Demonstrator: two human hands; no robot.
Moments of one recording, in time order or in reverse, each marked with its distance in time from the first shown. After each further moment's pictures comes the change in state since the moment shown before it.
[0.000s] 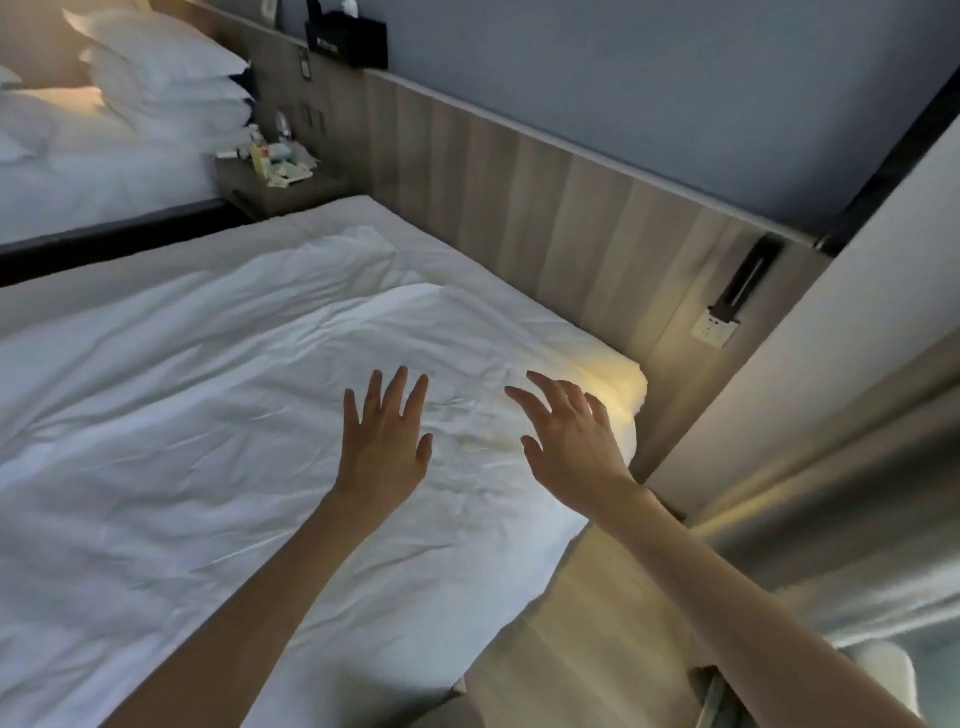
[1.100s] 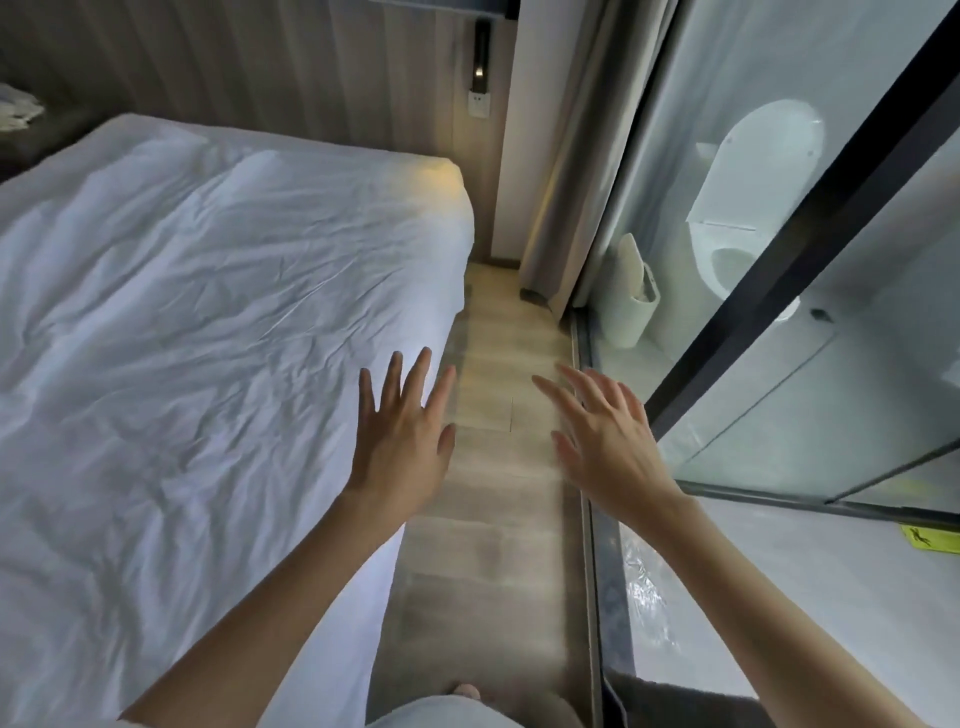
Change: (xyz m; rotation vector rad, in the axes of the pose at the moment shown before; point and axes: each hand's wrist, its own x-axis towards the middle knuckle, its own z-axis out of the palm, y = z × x) left_hand -0.616 -0.190 -0.166 -0.121 -0.034 0.702; right_hand -0.596 -0.538 -0.029 -0.012 0.101 0.636
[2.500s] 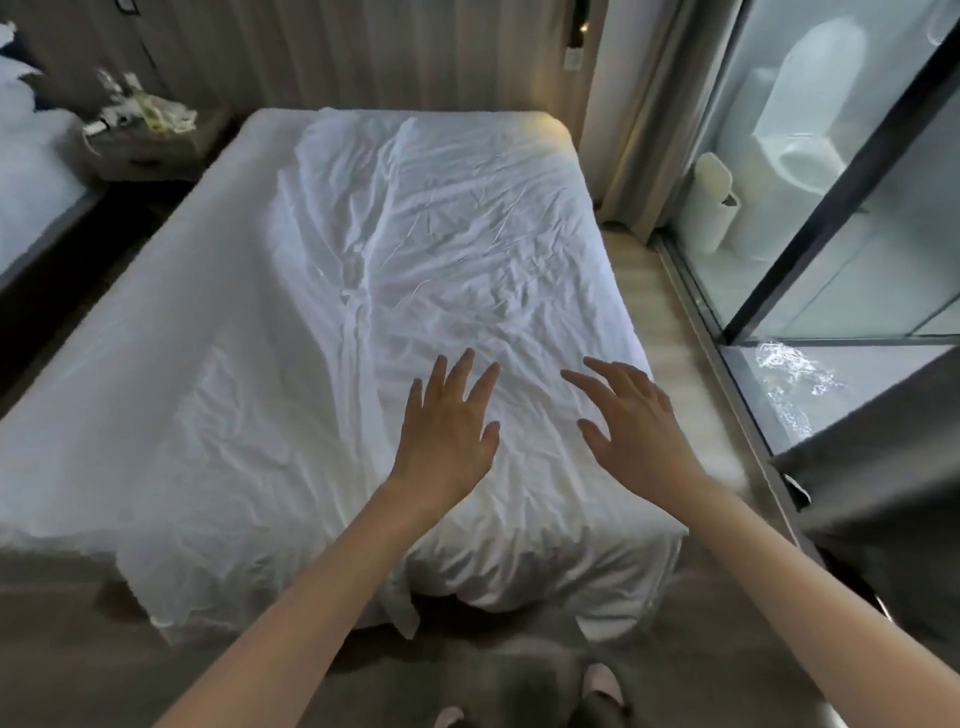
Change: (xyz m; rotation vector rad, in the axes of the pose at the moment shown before) left_hand -0.494 -0.510 -0.214 -0.141 -0.329 0.087; right_hand -0.211 -0.718 0.087 0.143 0.007 0.159
